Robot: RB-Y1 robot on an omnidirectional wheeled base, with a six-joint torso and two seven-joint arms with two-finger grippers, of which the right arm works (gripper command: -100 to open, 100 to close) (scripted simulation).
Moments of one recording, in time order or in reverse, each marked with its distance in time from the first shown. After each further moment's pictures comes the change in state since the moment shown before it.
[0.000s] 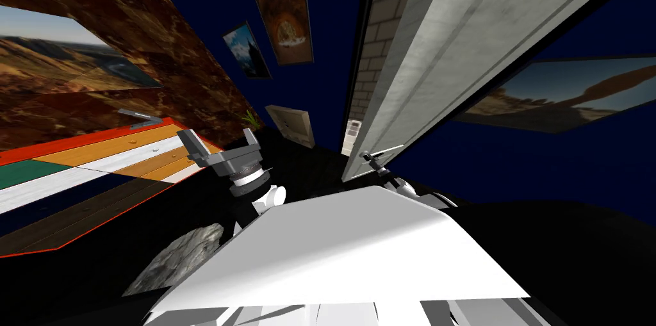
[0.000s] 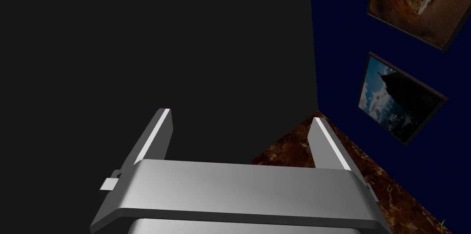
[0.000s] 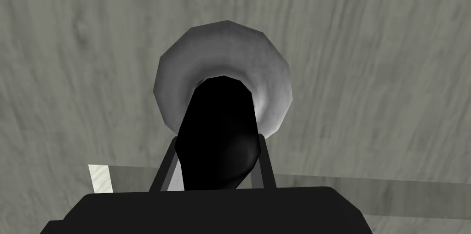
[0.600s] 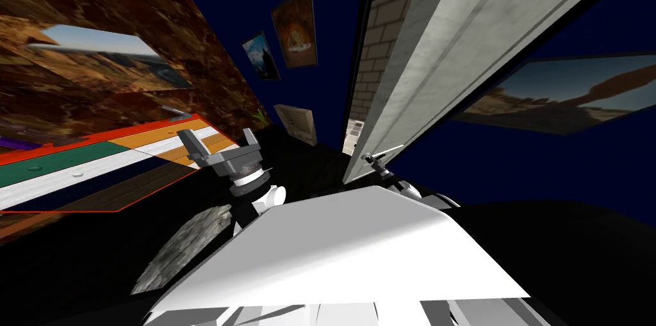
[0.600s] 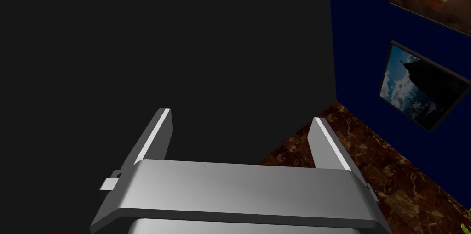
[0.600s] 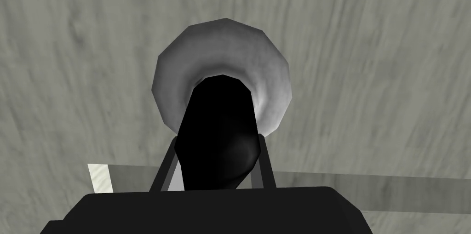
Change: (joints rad) arm 0.018 -0.022 0.006 0.054 0.006 -0.086 -0.015
